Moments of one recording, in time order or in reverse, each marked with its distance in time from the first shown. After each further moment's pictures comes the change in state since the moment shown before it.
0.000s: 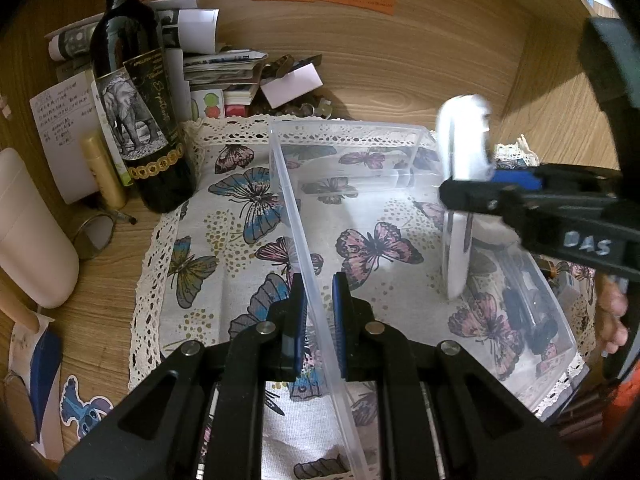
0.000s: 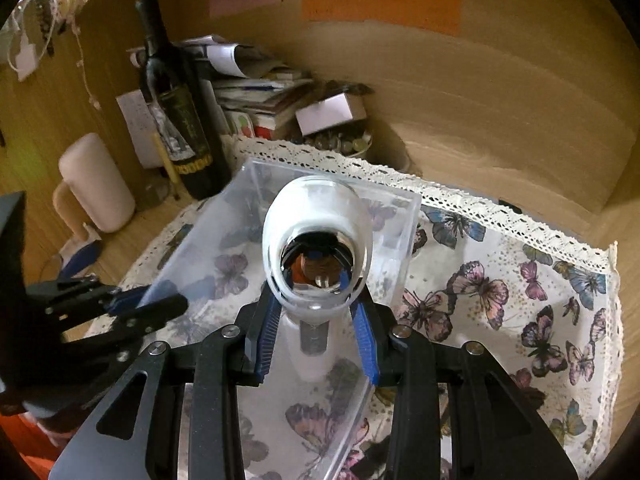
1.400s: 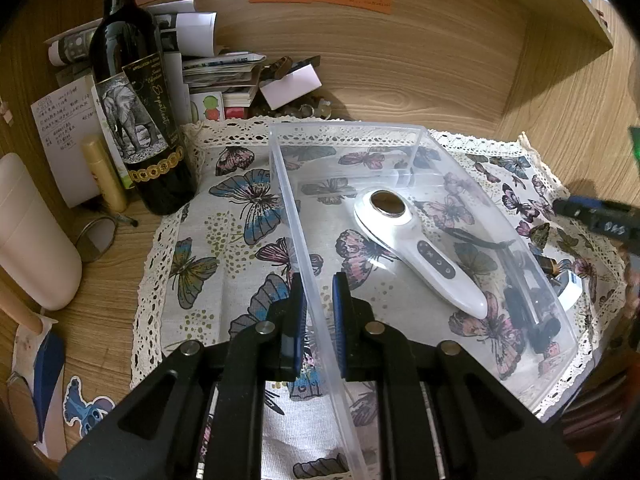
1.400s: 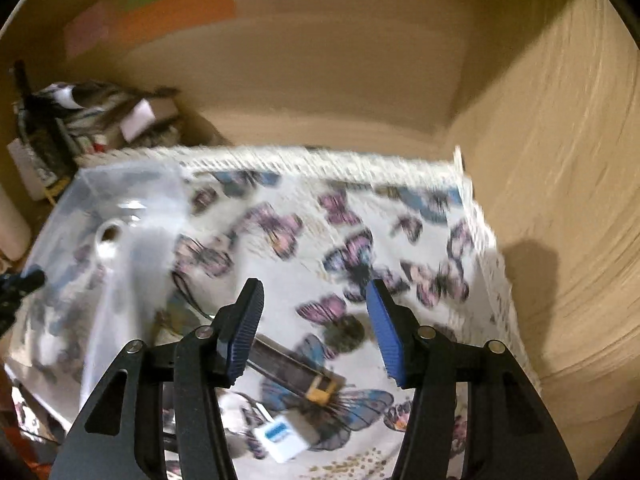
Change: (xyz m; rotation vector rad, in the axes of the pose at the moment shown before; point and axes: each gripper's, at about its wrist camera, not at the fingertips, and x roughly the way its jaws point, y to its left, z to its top) left arm -0.001 -0.002 -0.001 0.017 -0.003 0.013; right arm -0.055 -0.126 -0.062 0.244 0.019 -0.340
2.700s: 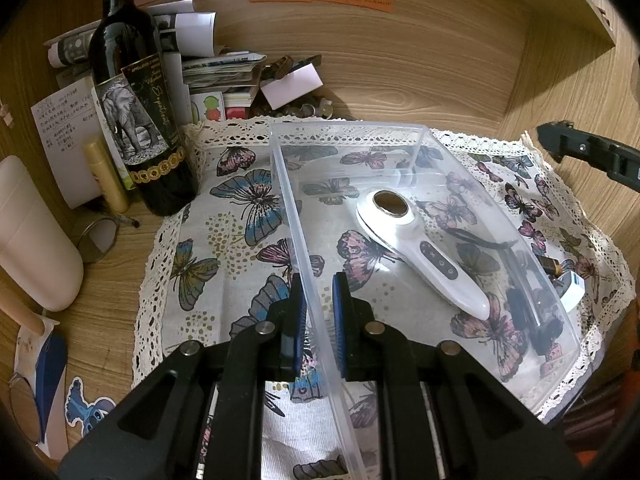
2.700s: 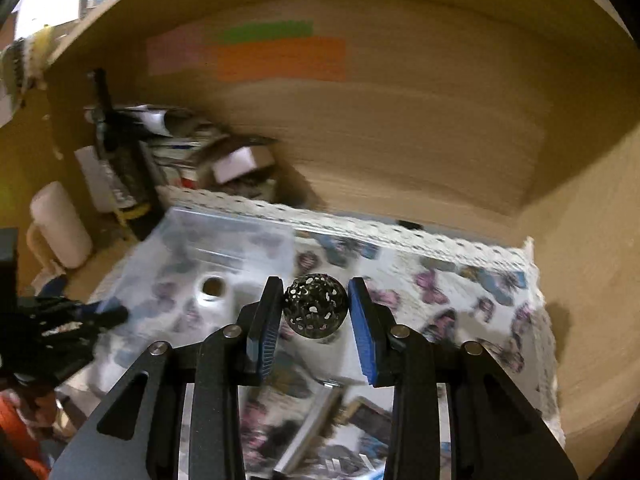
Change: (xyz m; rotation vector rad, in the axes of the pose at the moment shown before) left arm 0.001 0.000 0.001 0.001 0.002 0.003; right arm -0.034 0.079 0.034 -0.154 -0.194 0.193
